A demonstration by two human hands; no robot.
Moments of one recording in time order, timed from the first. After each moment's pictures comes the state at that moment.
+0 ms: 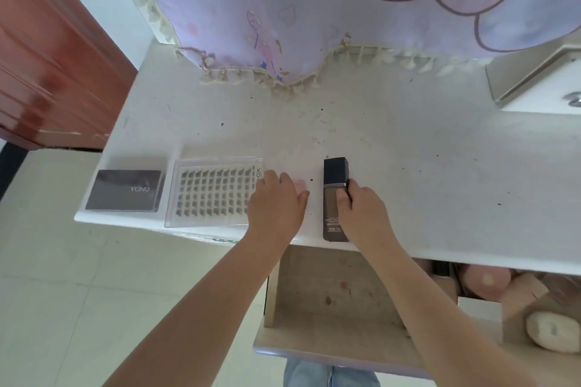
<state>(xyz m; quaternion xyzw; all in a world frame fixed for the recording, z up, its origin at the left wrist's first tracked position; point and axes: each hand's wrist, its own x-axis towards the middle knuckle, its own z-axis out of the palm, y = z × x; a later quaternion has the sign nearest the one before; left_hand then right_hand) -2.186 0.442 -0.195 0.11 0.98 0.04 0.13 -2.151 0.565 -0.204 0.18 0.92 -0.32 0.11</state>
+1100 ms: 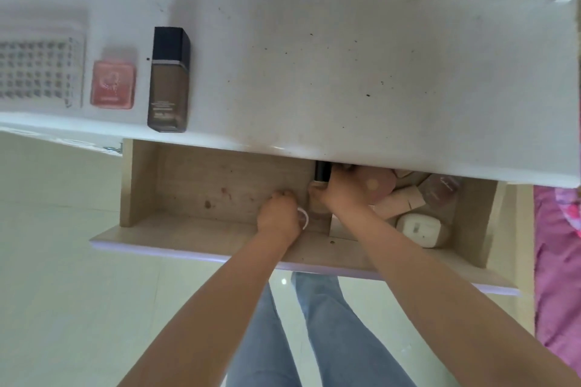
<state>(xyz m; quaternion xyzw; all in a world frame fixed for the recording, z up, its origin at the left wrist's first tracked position) -2.013 0.624 -0.317 0.06 0.90 0.10 0.41 -2.023 0.739 -0.308 0.21 0.90 -0.22 0.31</state>
